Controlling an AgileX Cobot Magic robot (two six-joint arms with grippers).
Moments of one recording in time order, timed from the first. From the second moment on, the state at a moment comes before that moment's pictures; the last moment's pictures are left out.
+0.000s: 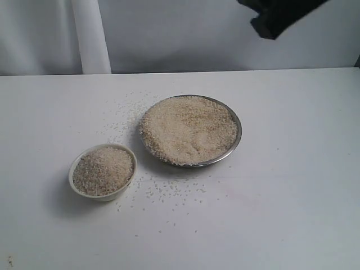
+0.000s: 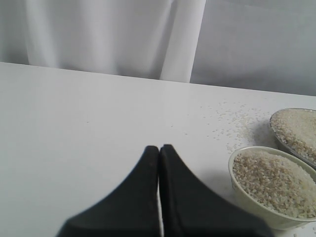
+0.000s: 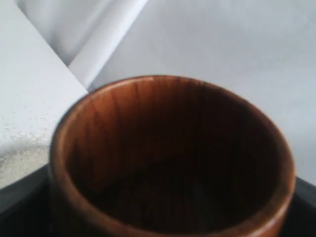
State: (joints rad) left arm -0.04 0.00 0.00 0.20 0.30 -0.33; right arm 0.54 1.22 -1.18 -0.30 0.36 -0.31
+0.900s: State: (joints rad) left arm -0.04 0.00 0.00 0.20 0.30 -0.33; right arm 0.21 1.37 -0.40 -0.15 -0.65 0.00
